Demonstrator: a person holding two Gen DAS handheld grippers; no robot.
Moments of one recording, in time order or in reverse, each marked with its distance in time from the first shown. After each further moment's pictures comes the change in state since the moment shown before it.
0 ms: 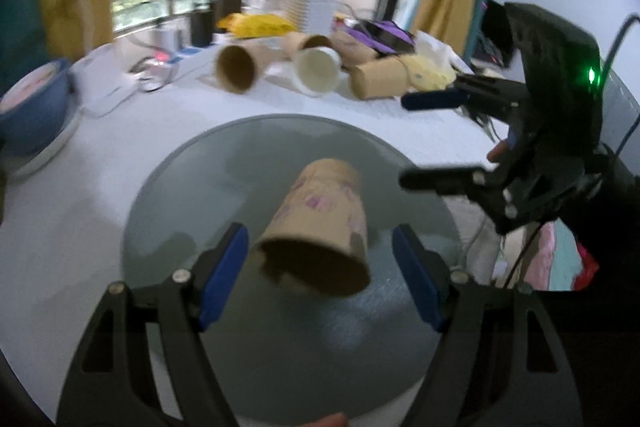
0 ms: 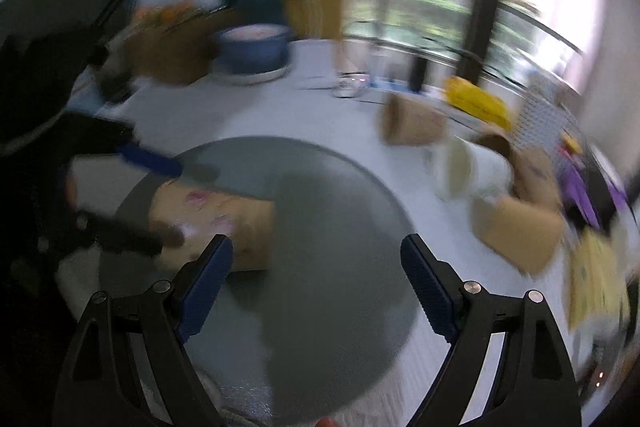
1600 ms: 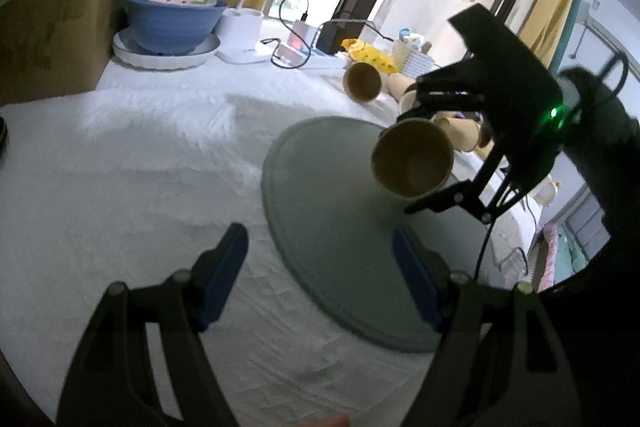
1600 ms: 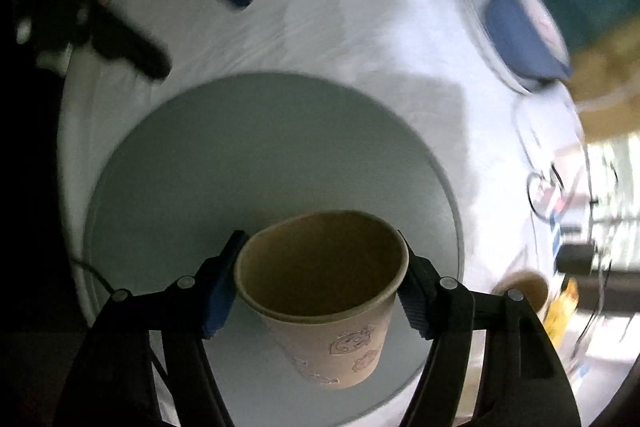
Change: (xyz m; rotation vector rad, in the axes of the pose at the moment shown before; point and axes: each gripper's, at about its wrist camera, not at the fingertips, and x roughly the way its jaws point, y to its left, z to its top) left arm -0.063 0.088 -0.081 -0.328 -0.150 0.089; right arm 0.112 0.077 0.076 -0.740 0.410 0.239
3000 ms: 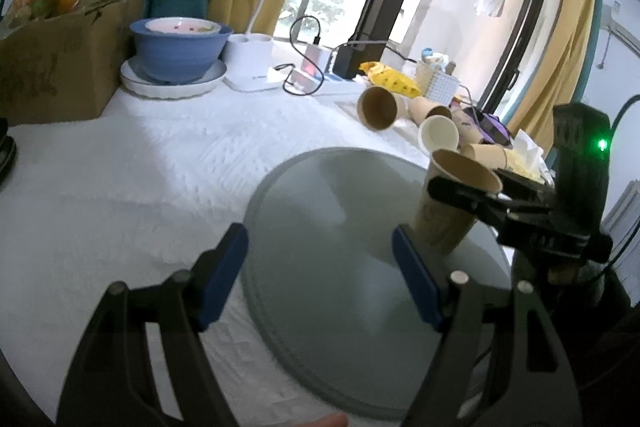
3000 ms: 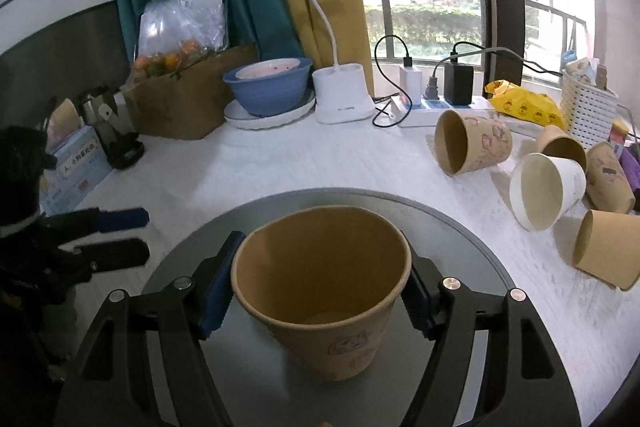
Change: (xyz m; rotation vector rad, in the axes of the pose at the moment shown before) left arm 0.026 -0.034 0.013 -0.013 -0.102 0.143; right arm -0.032 -0.001 -0.110 0.978 -0.623 -0.208
